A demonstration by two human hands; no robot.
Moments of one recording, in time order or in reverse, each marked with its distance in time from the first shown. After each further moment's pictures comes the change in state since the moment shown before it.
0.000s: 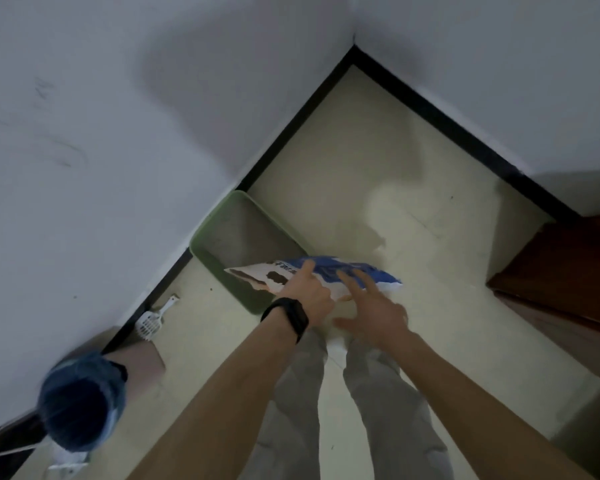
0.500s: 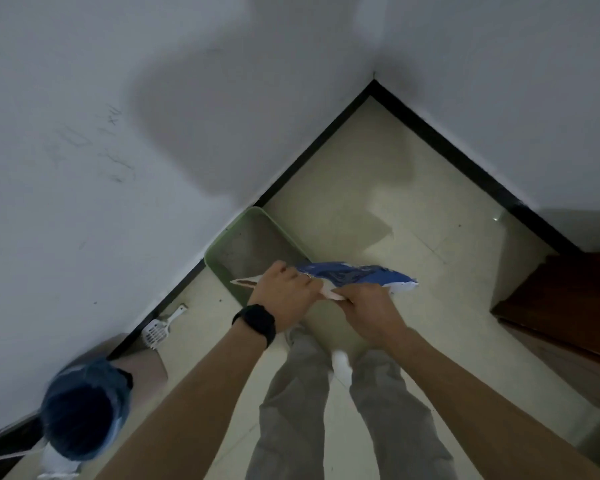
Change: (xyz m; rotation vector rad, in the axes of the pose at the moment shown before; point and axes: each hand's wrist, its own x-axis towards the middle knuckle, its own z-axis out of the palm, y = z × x) left_hand -0.048 -0.061 0.048 -0.365 0.477 -0.257; right_hand 0.007 -0.077 -0.052 0.108 0.232 -0.232
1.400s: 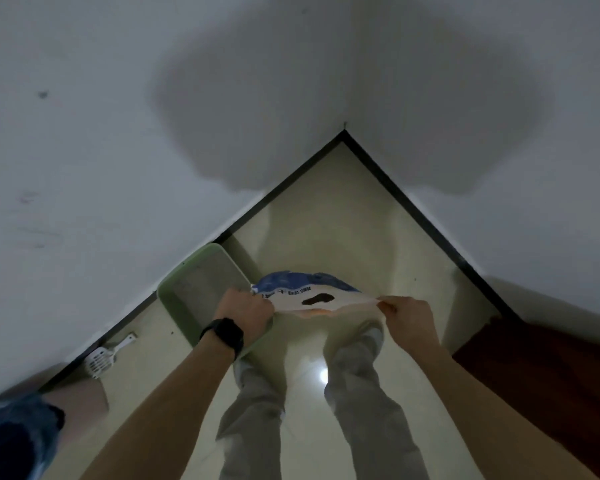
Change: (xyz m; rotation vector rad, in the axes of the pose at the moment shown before) left_hand 0.114 -0.020 -0.066 0.018 -0.386 -0.214; right_hand 0.067 0.121 -0.170 -0.221 0.003 0.399
